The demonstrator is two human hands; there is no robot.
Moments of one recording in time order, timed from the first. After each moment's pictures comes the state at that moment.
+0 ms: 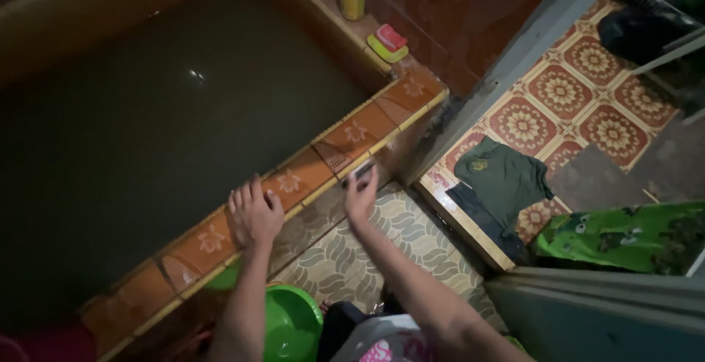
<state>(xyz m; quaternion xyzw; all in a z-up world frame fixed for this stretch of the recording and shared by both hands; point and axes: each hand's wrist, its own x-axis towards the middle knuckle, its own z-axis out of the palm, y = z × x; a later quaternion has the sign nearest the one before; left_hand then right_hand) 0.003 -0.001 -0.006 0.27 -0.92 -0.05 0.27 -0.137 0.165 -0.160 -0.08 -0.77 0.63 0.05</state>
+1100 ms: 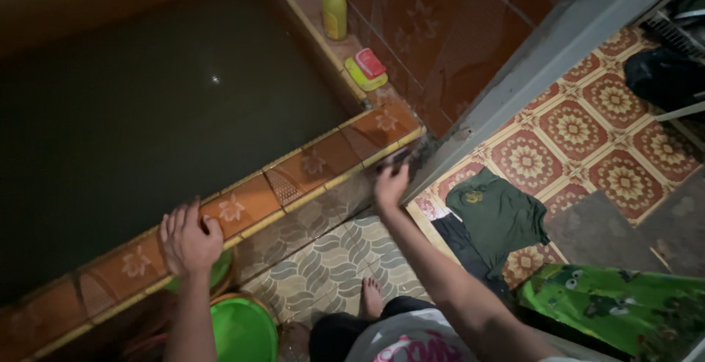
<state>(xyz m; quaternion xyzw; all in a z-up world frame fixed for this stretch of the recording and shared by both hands) -0.014 0.014 -0.030 0.37 -0.89 -0.03 0.26 -0.341 0.281 -0.142 0.03 -0.78 0.60 0.16</state>
